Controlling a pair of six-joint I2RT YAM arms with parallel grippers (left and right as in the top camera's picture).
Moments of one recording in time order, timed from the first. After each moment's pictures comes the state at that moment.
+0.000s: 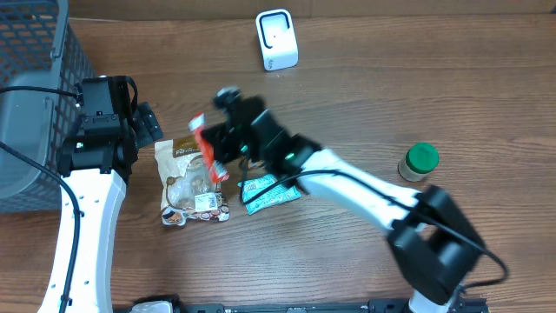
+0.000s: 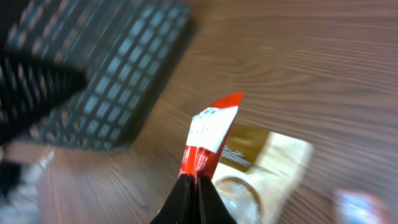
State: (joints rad) left arm 0.07 1.36 1.21 -0.80 -0.35 -0.31; right arm 0.77 1.88 1.34 -0.01 -0.25 0.57
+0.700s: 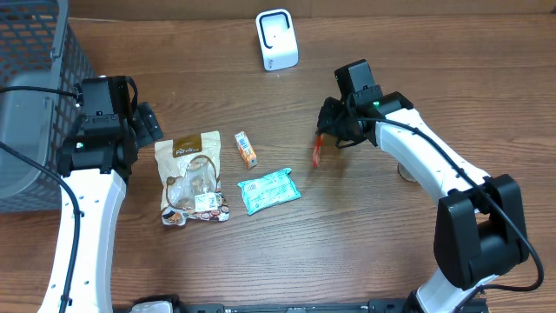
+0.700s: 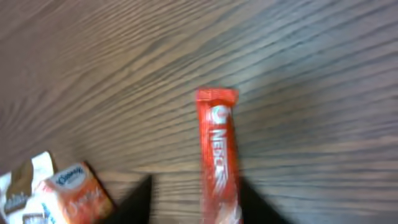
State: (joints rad) left arm 0.07 1.36 1.21 -0.80 -0.35 -0.31; right arm 0.35 1.83 1.33 -0.61 -0.13 0.69
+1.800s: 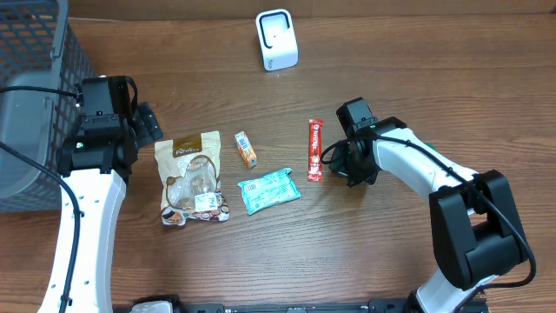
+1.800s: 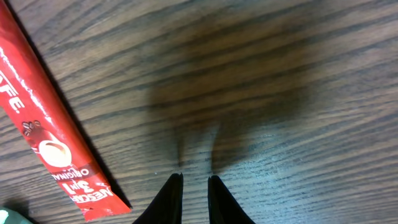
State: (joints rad) left arm 0.07 1.36 1.21 -0.80 -0.35 -0.31; right arm 0.35 1.83 1.11 -0.73 -0.08 0.73
